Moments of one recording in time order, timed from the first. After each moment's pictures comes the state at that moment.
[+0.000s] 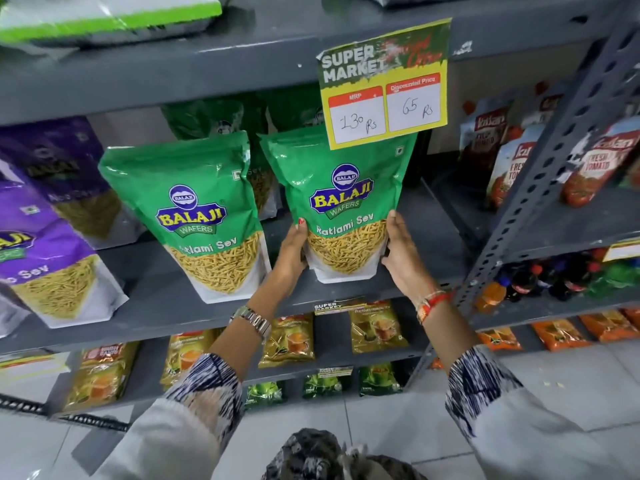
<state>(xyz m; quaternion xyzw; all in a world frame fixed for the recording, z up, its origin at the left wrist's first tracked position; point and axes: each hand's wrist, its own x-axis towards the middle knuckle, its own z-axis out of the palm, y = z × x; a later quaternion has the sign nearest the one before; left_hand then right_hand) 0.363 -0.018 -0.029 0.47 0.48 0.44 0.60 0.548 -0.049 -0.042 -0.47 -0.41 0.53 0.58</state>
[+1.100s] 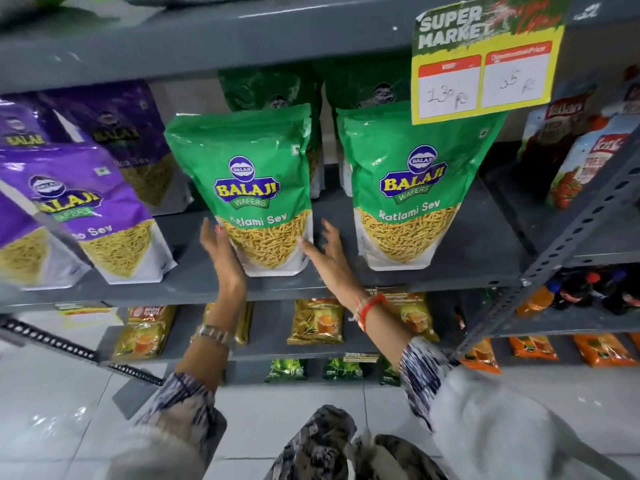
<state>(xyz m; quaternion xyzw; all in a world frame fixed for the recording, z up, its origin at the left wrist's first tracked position) 0.212 -0.033 -0.054 0.33 0.54 0.68 0.36 0.377 -0.053 -0.057 -0.48 -0.50 0.55 0.46</state>
